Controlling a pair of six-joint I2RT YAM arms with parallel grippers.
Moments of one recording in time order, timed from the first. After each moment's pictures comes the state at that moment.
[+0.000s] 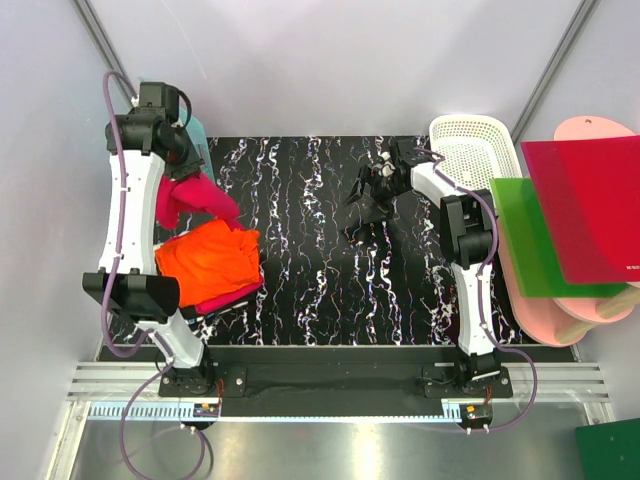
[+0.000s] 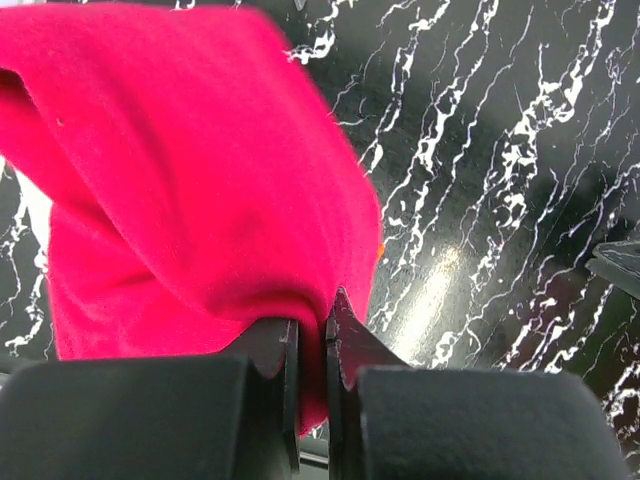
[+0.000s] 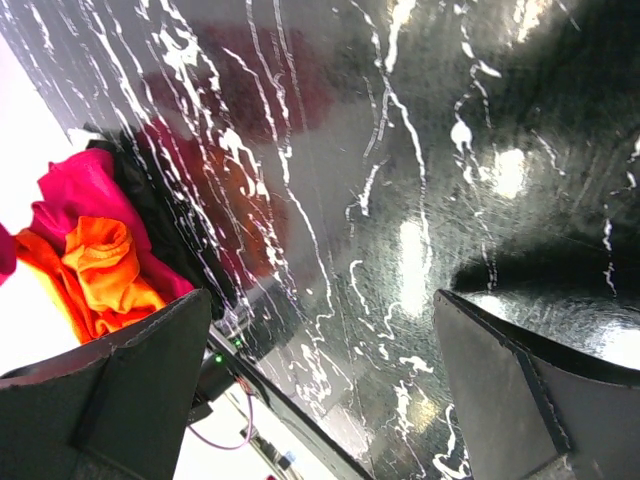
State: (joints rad) left arm -0.04 1.72 2.15 -1.38 -0.13 -0.46; right arm 0.24 2.36 1.89 -0.66 -0.68 0.59
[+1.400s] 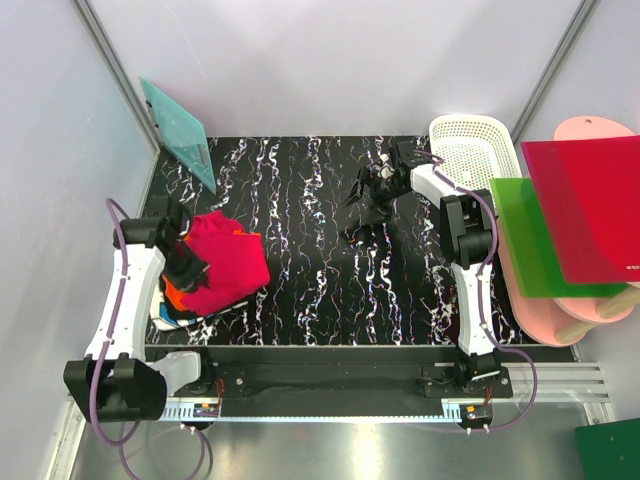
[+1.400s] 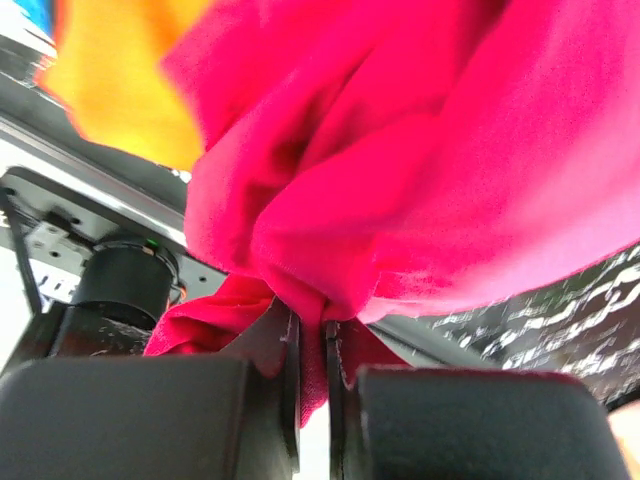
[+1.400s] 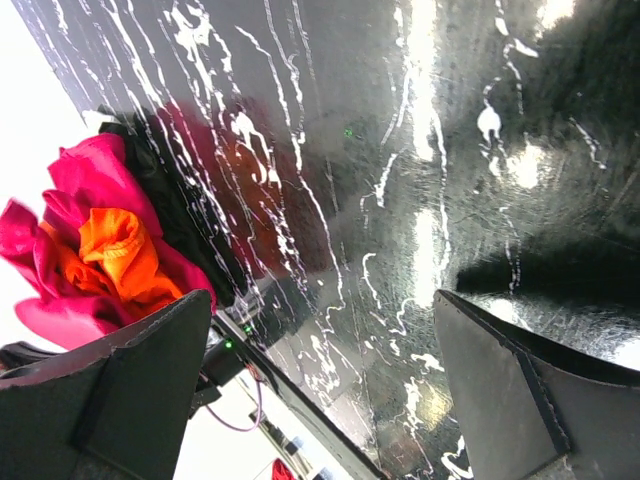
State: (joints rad) left arm 0.04 1.12 1.09 -1.35 0.01 -0.74; right arm 0.24 2.36 1.87 -0.64 -0.73 0.59
